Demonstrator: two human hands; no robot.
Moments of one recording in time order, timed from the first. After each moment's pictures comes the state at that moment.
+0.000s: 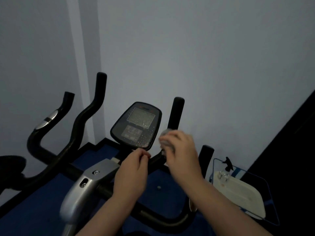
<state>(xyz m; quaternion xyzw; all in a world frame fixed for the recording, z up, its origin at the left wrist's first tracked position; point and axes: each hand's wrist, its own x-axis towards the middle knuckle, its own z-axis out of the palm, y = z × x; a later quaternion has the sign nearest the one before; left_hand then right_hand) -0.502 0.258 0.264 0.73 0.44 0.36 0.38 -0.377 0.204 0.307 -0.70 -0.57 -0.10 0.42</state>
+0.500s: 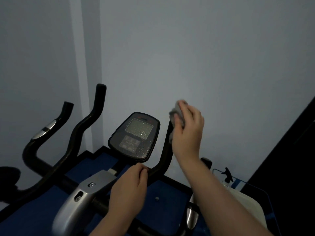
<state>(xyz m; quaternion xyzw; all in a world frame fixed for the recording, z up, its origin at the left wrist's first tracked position) -0.501 0.252 0.266 0.77 0.45 0.33 0.31 -0.348 0.258 0.356 -0.66 -0.48 -0.18 0.56</state>
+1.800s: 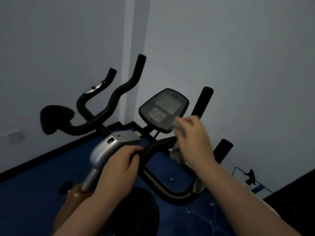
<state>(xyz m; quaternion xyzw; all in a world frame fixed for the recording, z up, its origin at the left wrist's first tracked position) -0.572 0.190 0.252 0.69 0.50 0.40 0.33 -0.375 0.202 0.309 -0.68 -0.66 -0.03 0.33</state>
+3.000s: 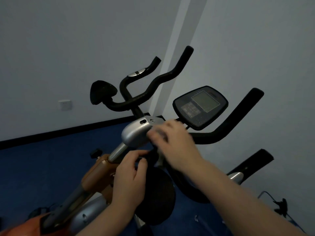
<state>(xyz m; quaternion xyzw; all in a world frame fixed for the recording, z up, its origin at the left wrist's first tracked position) -0.572 0.133 0.205 0.50 0.57 0.56 0.32 -0.455 0.201 0.292 -0.50 -0.83 0.11 0.22</state>
